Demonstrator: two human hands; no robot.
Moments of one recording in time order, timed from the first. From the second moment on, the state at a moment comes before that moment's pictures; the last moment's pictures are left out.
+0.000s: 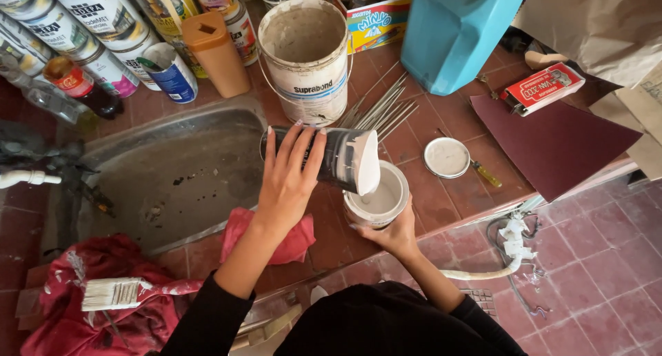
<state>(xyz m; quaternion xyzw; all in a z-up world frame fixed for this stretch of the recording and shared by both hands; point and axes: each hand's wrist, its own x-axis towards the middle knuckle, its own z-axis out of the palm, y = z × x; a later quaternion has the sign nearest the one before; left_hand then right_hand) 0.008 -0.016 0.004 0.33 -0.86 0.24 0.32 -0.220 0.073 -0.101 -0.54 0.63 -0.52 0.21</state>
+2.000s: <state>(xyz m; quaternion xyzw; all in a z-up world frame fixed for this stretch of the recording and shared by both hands) -0.022 0.015 -0.008 0.42 -0.82 0.09 0.37 -0.254 0.108 -0.059 -0.50 0.60 -0.60 0.18</state>
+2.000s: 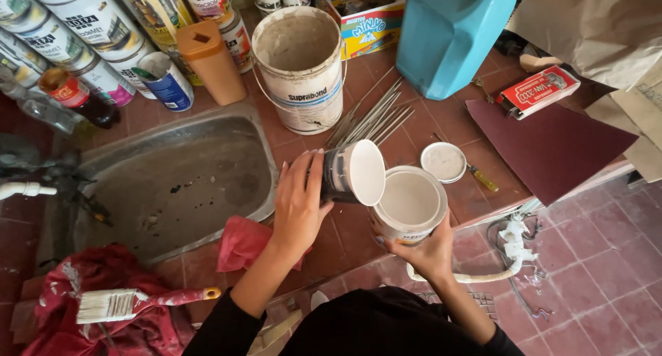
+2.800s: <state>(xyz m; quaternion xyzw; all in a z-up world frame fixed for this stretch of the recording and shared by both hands) -0.022 0.021 -0.021 0.40 -0.81 -0.10 0.42 -0.280 0.124 -0.068 -0.52 0.56 -0.56 0.31</state>
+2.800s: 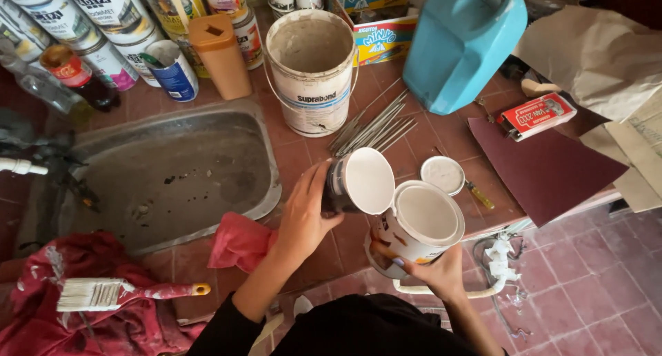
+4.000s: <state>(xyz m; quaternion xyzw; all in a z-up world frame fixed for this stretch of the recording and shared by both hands) 0.045 0.047 -0.089 0.52 -0.43 -0.40 0.62 -0.293 0.032 -0.103 -0.58 0.46 -0.64 0.21</state>
